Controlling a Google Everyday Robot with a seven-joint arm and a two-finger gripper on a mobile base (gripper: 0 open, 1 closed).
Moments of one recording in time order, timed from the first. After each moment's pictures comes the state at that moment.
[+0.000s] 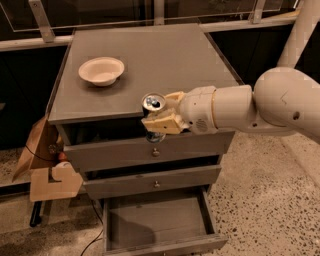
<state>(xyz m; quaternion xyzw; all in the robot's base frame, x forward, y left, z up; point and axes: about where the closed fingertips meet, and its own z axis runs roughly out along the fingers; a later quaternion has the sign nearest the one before) 0.511 -0.004 0.891 -0.49 0.67 0.27 0.48</state>
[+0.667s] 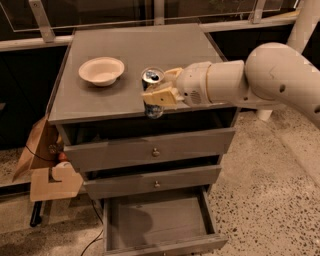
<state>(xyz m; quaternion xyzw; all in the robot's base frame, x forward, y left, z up) 0.573 -0.004 0.918 -0.47 0.68 0.26 0.51</state>
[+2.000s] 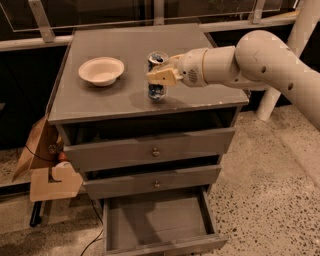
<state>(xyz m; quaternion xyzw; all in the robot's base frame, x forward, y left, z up) 0.660 -0.017 0.915 -0.41 0.71 0.27 0.51</state>
